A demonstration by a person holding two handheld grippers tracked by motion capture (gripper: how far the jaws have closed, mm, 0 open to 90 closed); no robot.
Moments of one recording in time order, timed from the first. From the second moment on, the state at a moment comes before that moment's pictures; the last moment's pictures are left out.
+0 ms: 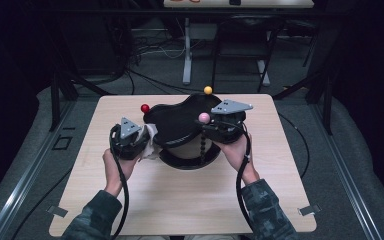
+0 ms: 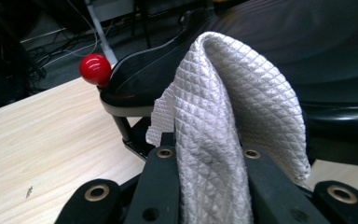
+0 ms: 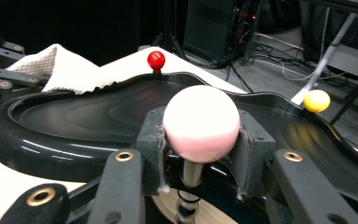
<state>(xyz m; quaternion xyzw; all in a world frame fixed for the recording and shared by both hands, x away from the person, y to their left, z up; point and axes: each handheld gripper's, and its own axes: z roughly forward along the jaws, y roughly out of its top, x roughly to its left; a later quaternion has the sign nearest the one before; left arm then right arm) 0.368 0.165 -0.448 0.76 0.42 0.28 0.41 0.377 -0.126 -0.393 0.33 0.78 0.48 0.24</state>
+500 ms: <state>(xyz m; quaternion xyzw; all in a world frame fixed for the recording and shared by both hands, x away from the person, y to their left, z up) 0.418 0.177 -0.478 0.75 0.47 0.27 0.37 0.375 -0.124 -0.393 0.34 0.78 0.47 0.25</state>
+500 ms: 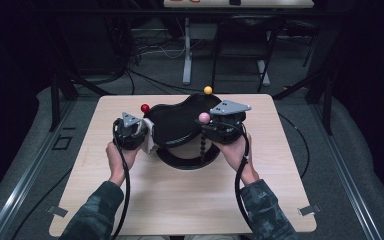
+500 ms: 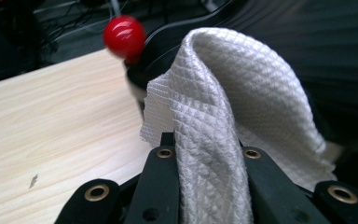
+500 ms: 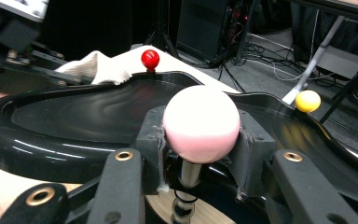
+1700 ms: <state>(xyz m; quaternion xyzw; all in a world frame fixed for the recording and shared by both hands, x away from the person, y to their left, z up) 0.454 0.195 -0.491 0.75 0.49 0.25 0.37 0.374 -0.121 -0.392 0.34 0.78 0.46 0.26</state>
